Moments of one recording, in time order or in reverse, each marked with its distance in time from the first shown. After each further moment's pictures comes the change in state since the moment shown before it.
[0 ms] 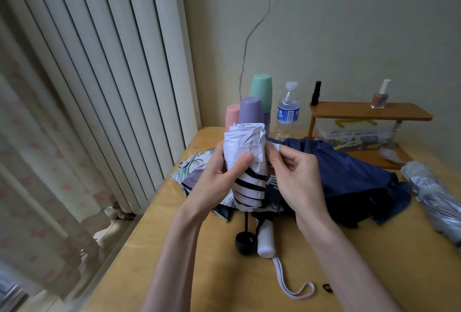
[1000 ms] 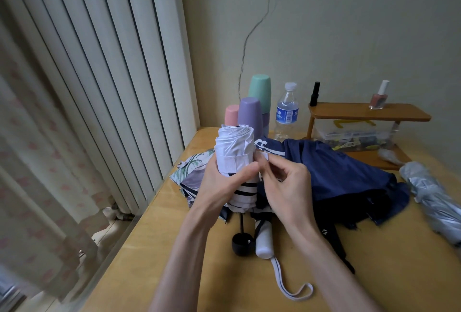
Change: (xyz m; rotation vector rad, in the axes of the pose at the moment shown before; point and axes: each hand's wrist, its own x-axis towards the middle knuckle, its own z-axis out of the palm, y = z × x) left_hand 0.000 -0.015 0.007 -0.075 0.089 -0.053; right_hand -0.008 0.020 0.010 -0.131 0.031 -0.161
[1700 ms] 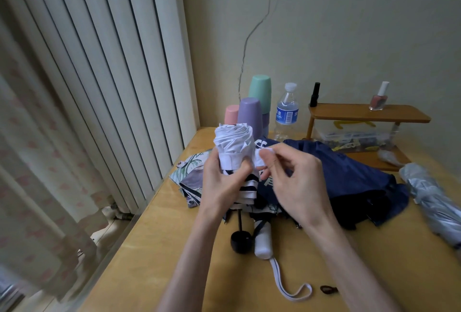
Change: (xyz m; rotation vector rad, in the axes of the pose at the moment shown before) left_hand 0.005 -0.006 0.016 0.097 0.227 0.163; right_hand 0.008 -0.031 -0.024 -0.224 -0.102 -0.193
